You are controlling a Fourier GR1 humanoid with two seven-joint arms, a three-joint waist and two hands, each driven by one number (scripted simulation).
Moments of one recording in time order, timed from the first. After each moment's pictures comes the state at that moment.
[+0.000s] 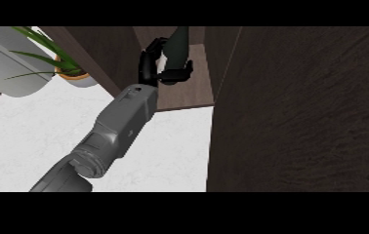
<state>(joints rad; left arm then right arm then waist) -1.12 0.00 -0.42 -0.07 0.78 0.48 -0.69 0.03 -0.13 -0.20 -2.29 -0.48 0.38 0.31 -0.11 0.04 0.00</state>
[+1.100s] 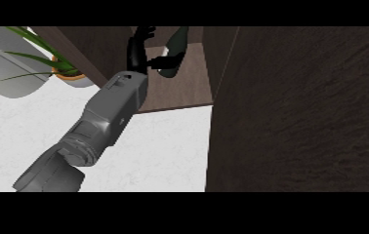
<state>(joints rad) -1.20 0.06 -0.44 0.00 0.73 0.58 -0.63 0.02 -0.13 -0.19 -2.30 -0.49 0.39 0.31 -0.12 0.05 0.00</state>
